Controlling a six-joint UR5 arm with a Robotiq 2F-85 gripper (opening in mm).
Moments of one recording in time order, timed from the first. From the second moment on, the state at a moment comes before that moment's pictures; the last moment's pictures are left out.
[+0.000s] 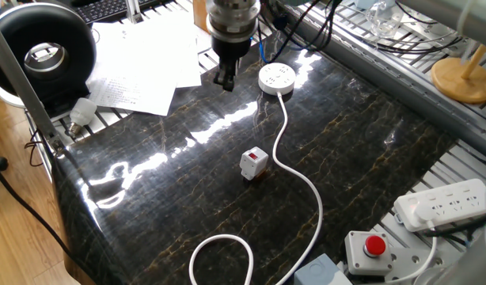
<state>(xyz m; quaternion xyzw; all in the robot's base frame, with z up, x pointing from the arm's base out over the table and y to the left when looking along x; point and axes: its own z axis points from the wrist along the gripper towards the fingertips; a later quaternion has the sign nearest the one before) 0.587 0.043 0.145 -0.26 0.96 -0.03 0.06</state>
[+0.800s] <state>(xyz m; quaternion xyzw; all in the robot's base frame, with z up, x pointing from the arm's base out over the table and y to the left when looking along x) 0.649 0.030 0.137 -0.23 0.97 -0.04 0.07</state>
